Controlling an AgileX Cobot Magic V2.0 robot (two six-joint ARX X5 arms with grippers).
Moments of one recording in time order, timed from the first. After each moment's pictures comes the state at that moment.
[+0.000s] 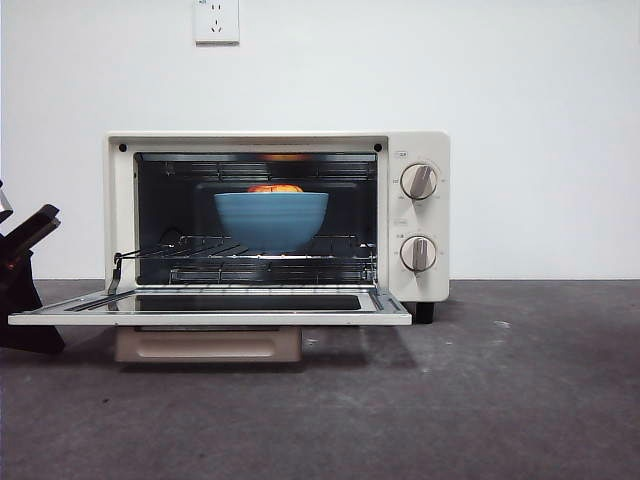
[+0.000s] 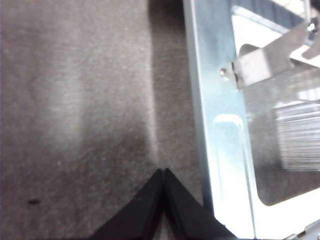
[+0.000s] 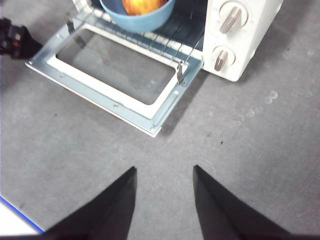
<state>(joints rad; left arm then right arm) 0.05 1.63 0.67 0.03 0.59 -0.18 0.72 0.81 1.04 -0.90 0.07 0.22</state>
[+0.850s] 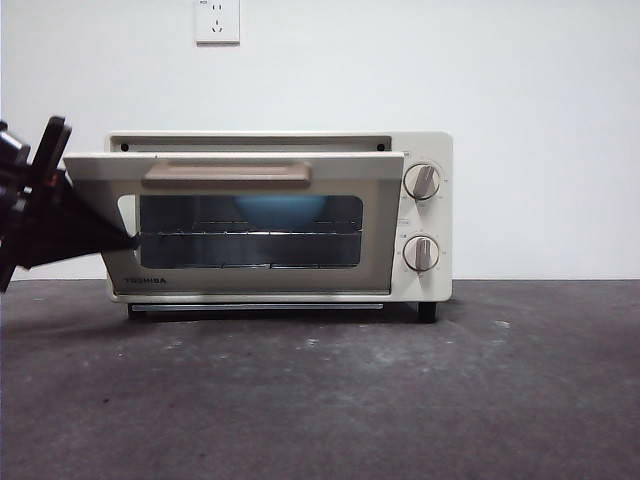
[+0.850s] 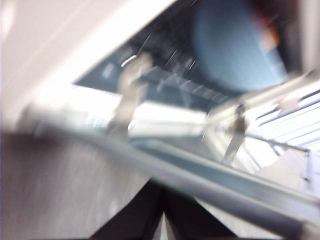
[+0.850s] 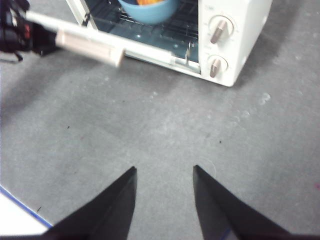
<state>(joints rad) 0.05 1.67 0.66 0.59 0.89 -0.54 0.72 0.67 1.04 -0.96 0.08 0.27</state>
